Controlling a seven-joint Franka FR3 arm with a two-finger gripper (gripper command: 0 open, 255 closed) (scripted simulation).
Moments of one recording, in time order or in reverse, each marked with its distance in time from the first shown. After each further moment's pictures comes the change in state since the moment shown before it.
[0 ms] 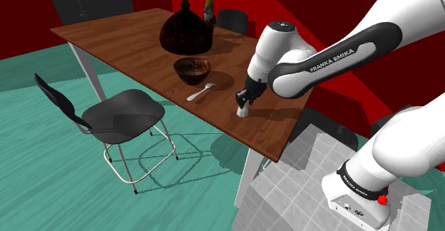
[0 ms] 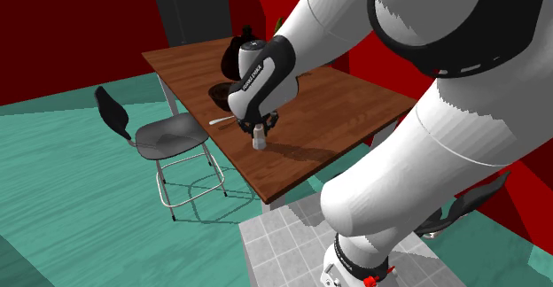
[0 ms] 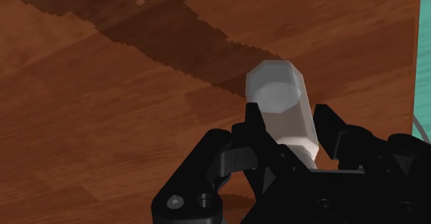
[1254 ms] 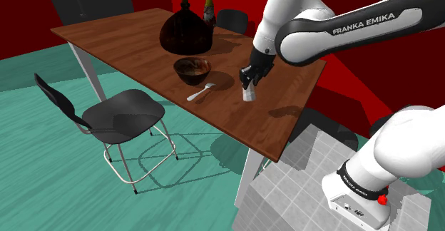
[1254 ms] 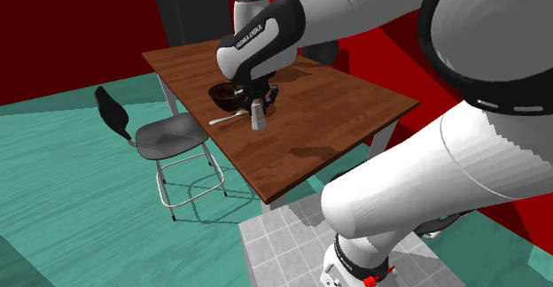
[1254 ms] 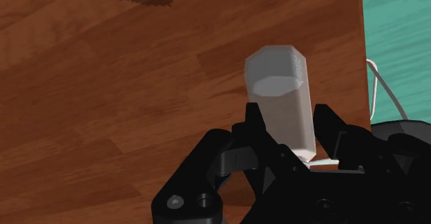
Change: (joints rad) arm 0.038 -0.168 -0.048 0.128 0.070 -0.290 -0.074
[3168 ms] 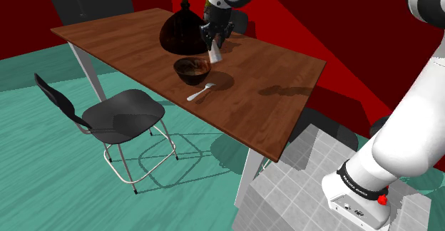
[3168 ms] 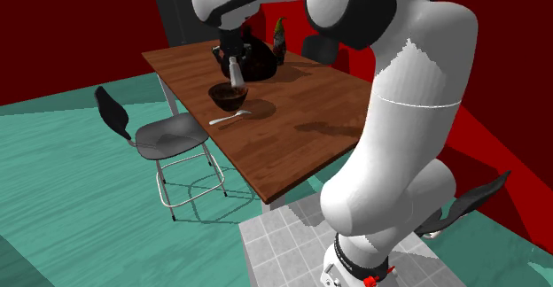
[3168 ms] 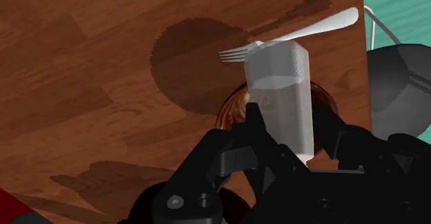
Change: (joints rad) arm -0.040 0.577 0.024 0.816 -0.195 -0.269 0.065
